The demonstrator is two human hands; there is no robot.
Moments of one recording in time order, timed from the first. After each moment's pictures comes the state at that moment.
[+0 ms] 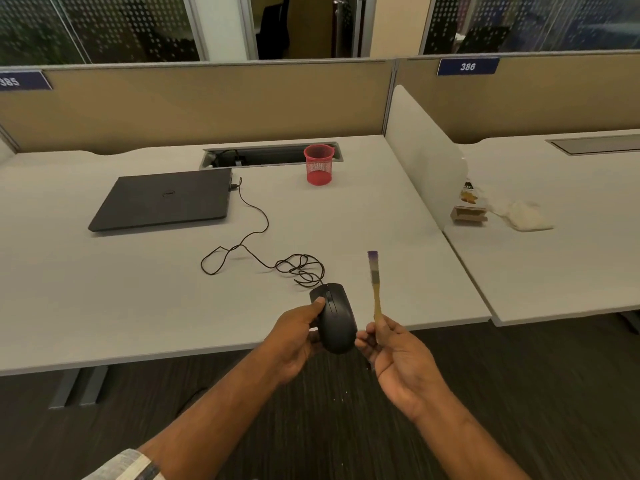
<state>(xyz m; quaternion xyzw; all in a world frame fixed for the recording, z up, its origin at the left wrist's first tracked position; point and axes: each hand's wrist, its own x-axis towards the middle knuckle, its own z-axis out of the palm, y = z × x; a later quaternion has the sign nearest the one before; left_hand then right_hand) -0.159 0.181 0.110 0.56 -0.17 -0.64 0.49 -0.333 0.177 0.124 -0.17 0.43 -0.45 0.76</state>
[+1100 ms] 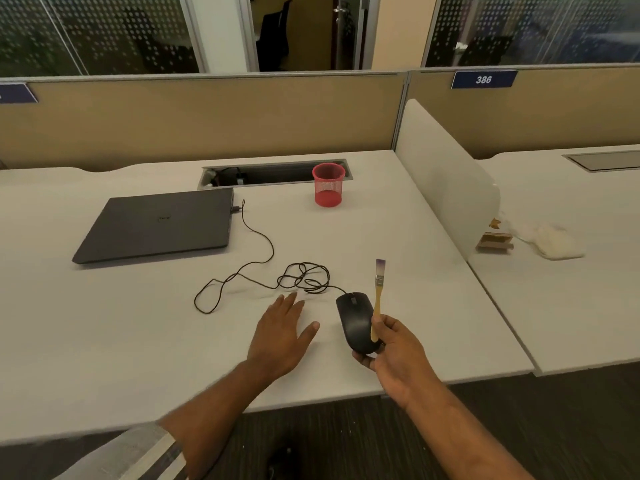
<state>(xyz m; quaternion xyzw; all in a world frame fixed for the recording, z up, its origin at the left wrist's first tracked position) -0.058 0.084 0.034 0.75 -0.63 -0.17 0.12 -0.268 0.072 0.097 -0.24 0.54 -0.39 0.71</state>
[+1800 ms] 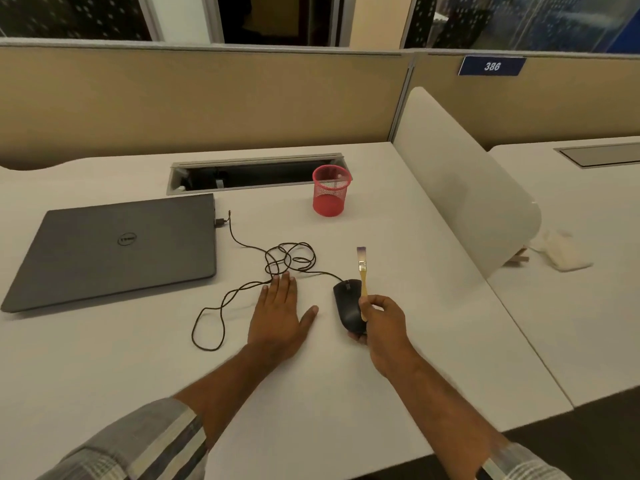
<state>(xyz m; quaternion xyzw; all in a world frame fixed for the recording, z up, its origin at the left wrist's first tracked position) 0.010 -0.038 0.007 0.72 -0.67 -0.15 0.09 -0.171 -0.045 0.085 -0.26 0.67 -0.40 0.56</state>
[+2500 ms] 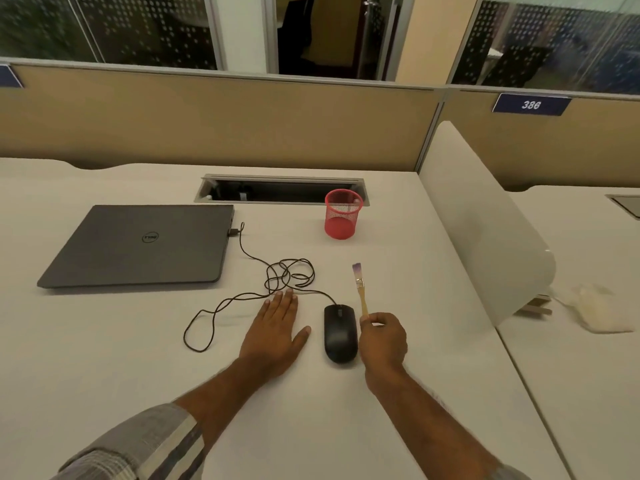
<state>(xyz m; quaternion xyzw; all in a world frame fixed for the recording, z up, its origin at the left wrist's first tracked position) -0.002 -0.038 -0.002 0.74 -0.66 -0.12 0.08 -0.193 -0.077 0.079 -0.41 0.72 -0.36 0.42</state>
